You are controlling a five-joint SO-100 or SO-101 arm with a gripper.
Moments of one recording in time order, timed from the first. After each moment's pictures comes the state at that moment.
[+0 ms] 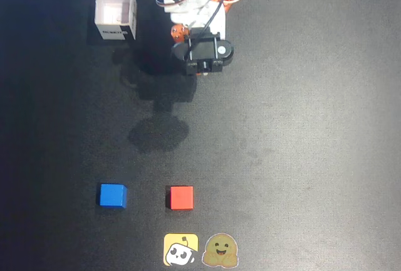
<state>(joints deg) -1.6 176.6 165.0 72.1 83.1</state>
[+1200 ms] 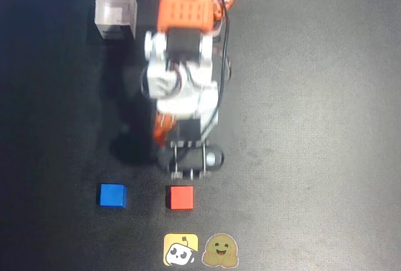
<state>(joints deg) -0.5 96.9 95.1 71.2 83.8</state>
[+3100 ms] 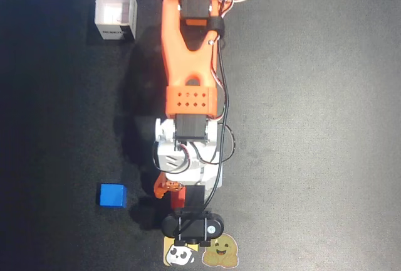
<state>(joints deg) -2.5 63.5 74.2 62.5 89.7</state>
